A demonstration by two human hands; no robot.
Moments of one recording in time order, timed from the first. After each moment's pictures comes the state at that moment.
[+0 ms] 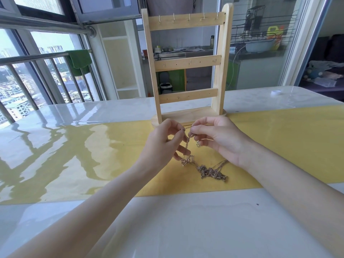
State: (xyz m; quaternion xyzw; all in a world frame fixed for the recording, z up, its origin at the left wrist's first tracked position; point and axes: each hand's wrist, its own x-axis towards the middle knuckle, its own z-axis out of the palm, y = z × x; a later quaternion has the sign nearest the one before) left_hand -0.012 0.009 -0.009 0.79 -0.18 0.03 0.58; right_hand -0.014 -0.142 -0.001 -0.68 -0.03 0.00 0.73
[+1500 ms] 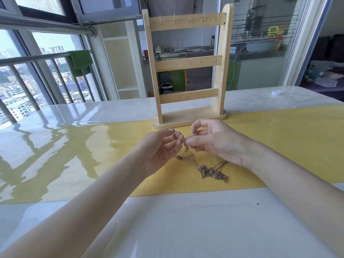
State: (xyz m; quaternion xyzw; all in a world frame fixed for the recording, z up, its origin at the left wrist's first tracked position) left_hand 0.000 0.019 -0.002 0.48 0.03 -0.22 0.85; right_hand -0.018 -0.145 0.000 -0.69 -0.10 0.10 0.71
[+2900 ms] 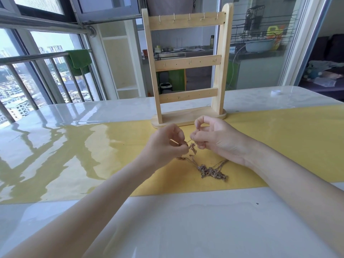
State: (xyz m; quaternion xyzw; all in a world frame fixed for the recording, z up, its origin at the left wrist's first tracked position) left_hand -0.007 0.015 -0.011 0.84 -0.19 0.01 0.51; right_hand -0.015 -0.149 -0.004 -0.71 -0.11 0.07 0.69
